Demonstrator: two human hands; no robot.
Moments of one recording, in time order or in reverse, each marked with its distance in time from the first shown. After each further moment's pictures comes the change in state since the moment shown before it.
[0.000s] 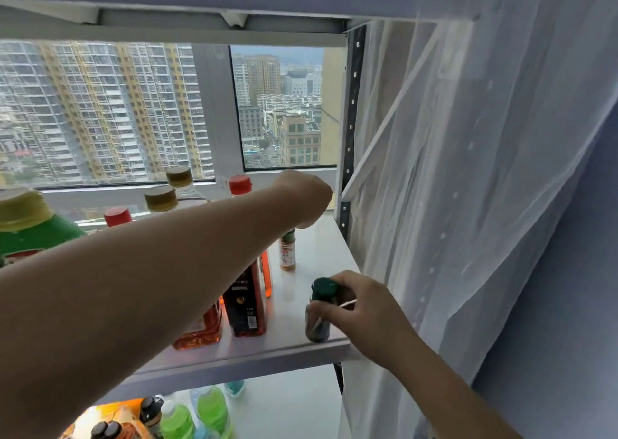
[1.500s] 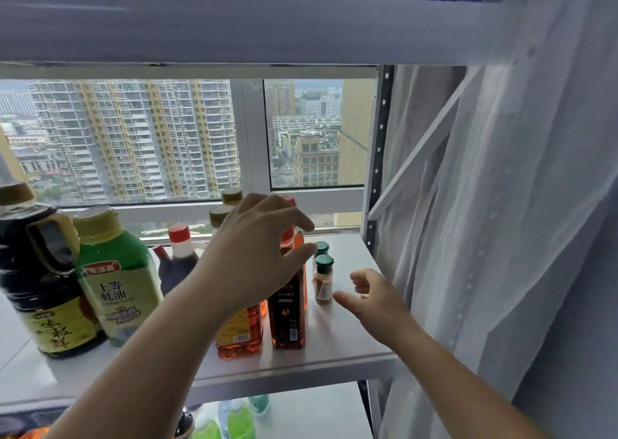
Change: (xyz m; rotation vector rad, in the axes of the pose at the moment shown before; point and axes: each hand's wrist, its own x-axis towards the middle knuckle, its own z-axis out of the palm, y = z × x) left_hand -0.167 -0.056 0.037 -0.727 0.518 -0.151; right_hand 0.056 0.011 0.040 -0.031 0.112 0.081
